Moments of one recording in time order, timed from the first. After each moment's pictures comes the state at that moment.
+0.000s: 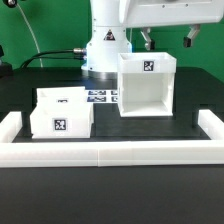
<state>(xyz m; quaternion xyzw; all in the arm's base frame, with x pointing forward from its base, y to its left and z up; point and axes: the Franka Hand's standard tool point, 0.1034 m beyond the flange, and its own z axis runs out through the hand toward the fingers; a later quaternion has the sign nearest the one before) 0.438 0.096 0.138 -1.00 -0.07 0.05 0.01</state>
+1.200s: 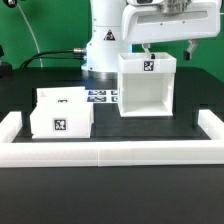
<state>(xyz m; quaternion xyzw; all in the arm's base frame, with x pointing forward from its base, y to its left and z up) 0.401 0.107 0.103 -1.00 -0.03 0.04 0.03</state>
